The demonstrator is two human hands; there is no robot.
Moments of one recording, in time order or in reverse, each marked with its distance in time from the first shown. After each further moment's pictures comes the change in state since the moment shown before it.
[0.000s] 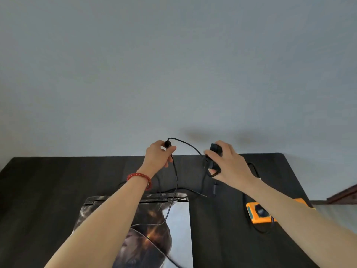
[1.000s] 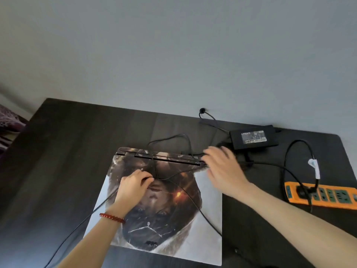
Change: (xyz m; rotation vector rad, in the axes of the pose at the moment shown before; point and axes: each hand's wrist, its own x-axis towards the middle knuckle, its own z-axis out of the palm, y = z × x) left_hand -0.126 -0.212 -0.067 0.550 0.032 -0.068; right_hand -0.026 -0.117 0.091 0.074 -0.066 -0.259
